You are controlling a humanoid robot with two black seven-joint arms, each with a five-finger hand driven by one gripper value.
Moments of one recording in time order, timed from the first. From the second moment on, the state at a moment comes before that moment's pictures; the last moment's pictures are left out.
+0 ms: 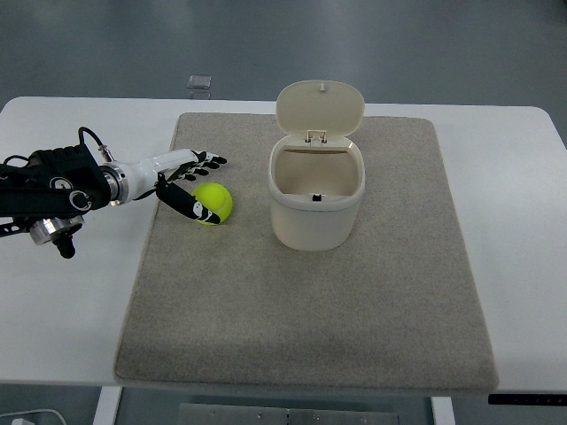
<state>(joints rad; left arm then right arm) -1.40 0.69 0.45 -1.47 0.38 0.28 -0.02 0.03 0.00 -0.10 0.23 -0.01 -0.15 0.37</state>
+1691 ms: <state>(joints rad) -1.39 0.68 0.45 -1.50 0.40 0.28 -0.02 0.03 0.00 -0.10 0.23 -0.01 -0.15 0.37</state>
